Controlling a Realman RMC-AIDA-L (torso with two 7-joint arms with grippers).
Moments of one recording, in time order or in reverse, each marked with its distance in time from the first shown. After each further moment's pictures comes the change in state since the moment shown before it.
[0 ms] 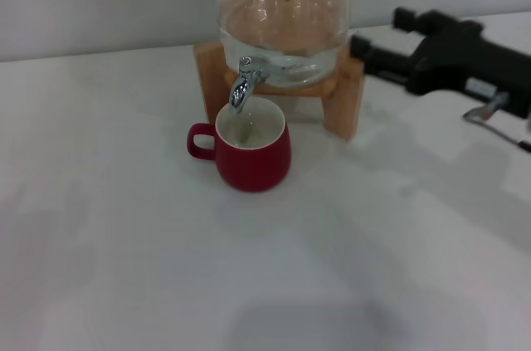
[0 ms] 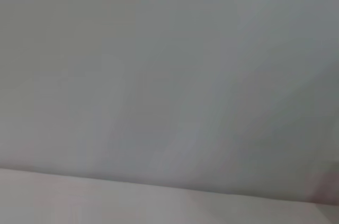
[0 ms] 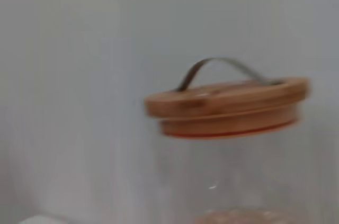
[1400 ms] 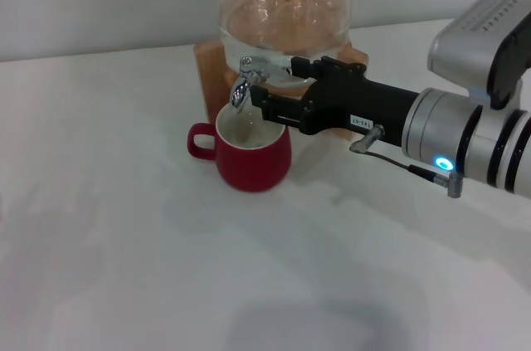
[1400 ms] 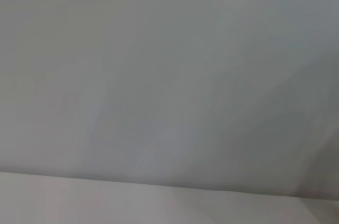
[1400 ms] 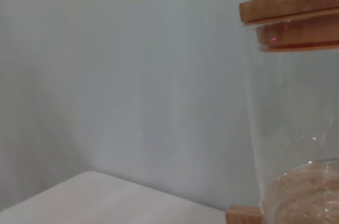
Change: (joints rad) left arm 0.007 -0.002 0.007 0.009 0.002 -0.032 0.010; right arm 0.211 0.004 -0.236 0.191 -0.045 -0.207 0.050
